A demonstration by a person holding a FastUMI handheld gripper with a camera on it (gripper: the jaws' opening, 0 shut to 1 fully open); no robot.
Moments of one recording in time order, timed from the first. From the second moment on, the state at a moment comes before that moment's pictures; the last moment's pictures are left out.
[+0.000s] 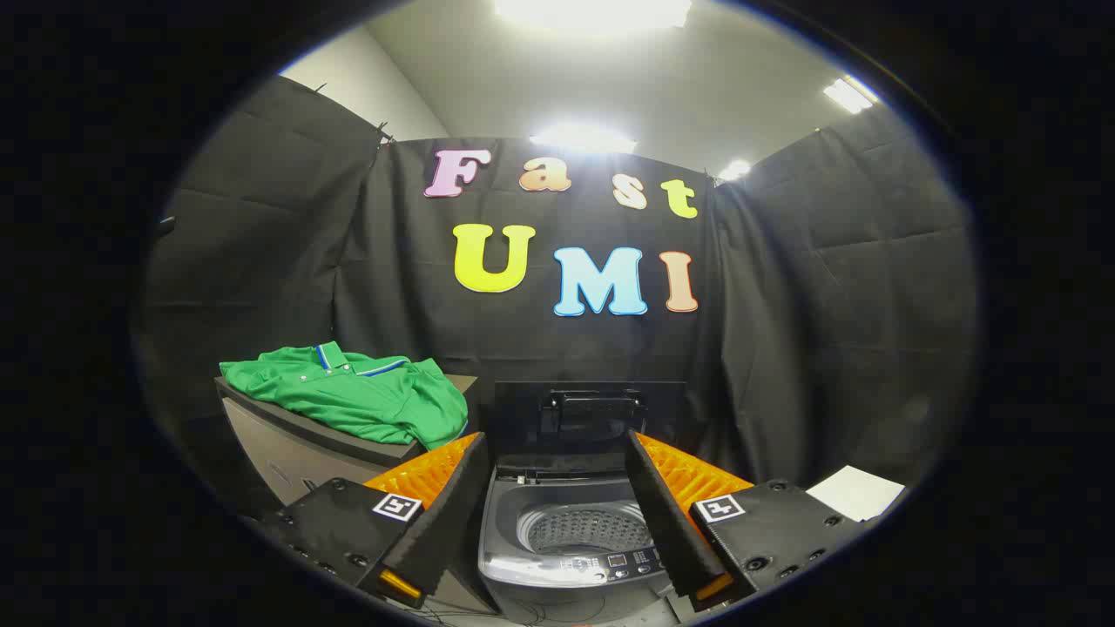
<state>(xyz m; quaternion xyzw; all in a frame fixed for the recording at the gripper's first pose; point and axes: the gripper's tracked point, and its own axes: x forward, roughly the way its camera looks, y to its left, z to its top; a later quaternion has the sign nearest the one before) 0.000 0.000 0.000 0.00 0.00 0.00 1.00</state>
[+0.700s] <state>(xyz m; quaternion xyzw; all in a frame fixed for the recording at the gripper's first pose) 0.005 0.010 0.002 0.00 0.00 0.00 1.00</state>
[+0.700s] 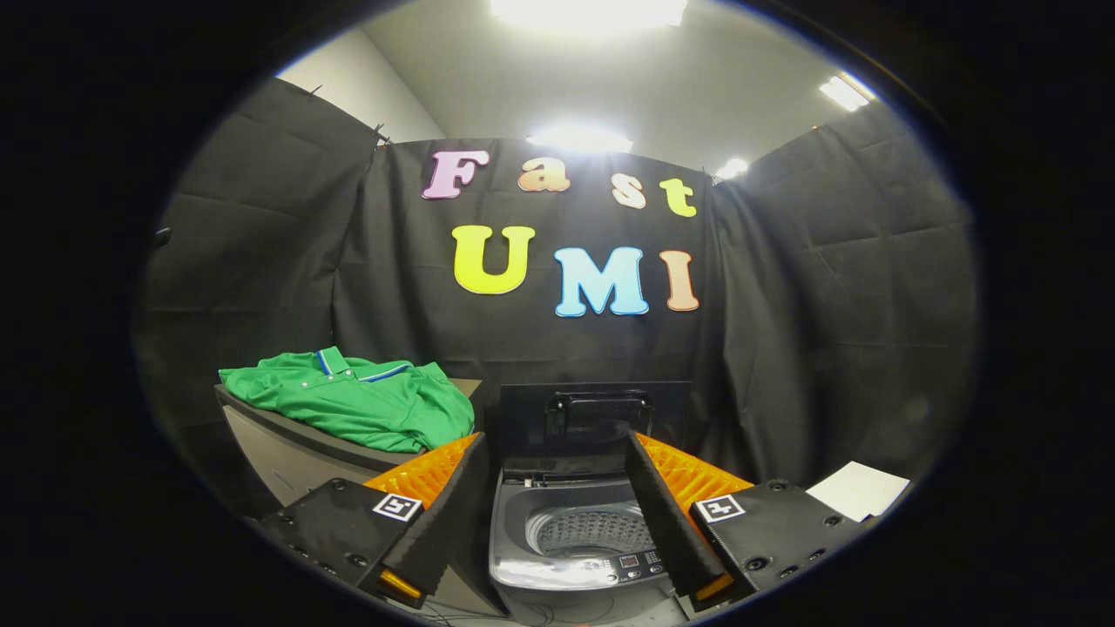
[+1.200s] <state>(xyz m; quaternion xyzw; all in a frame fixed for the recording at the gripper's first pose) 0.002 0.005 0.001 0.01 0.00 -0.01 1.00</state>
